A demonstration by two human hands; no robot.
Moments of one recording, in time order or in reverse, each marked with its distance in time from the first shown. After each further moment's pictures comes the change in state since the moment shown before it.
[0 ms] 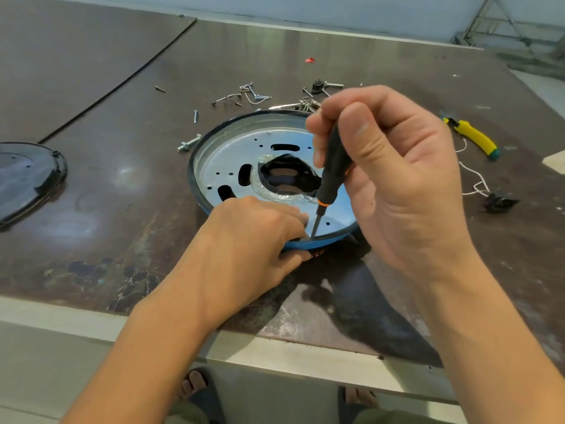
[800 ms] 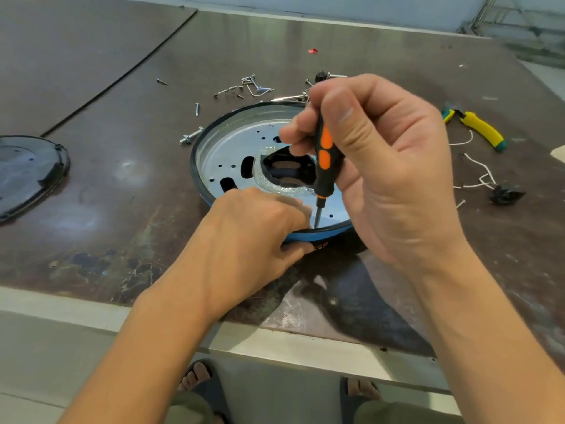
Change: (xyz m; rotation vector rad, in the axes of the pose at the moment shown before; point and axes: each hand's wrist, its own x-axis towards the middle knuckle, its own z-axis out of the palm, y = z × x) left_hand 0.000 0.000 0.000 0.009 0.025 0.014; right_hand 0.001 0.003 0.011 0.039 0.020 -0.012
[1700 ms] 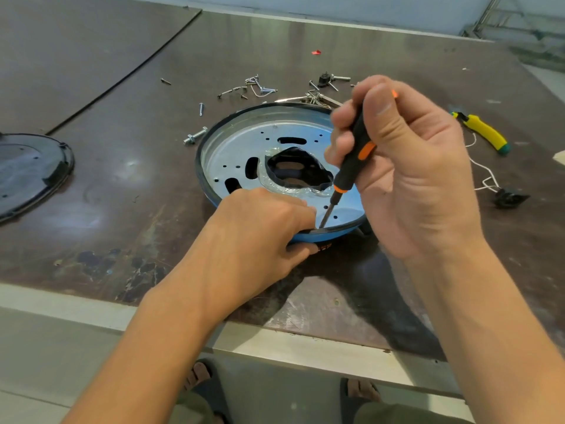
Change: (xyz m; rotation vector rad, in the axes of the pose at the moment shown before) left_hand 0.003 -0.001 0.000 0.040 -0.063 -0.022; right_hand 0.002 -0.001 -0.015 0.127 0.107 0.112
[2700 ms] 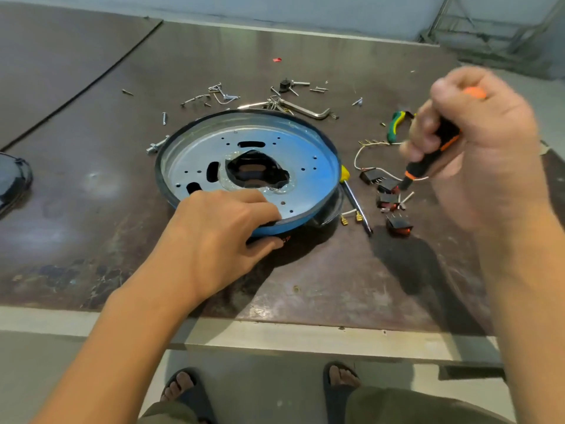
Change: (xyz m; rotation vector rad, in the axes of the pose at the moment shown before) left_hand 0.000 0.004 0.004 0.068 0.090 0.061; right_hand -0.007 -0.065 -0.090 -0.296 0.168 -0.090
